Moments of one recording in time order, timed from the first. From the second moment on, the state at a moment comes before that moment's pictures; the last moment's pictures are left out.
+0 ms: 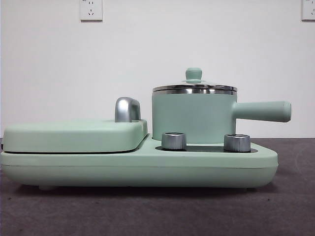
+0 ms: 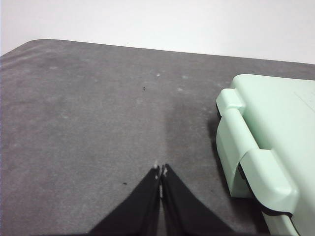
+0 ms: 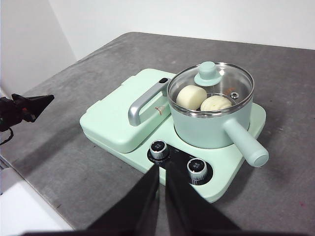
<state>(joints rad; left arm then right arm) -0.03 0.01 0.03 -0.18 -0.03 -0.09 0.49 0.26 0.89 -0.92 -0.24 0.16</state>
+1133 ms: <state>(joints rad) -0.03 0.01 0.03 -0.18 -0.03 -0.09 0.07 0.15 0.17 0.01 -0.15 0.16</state>
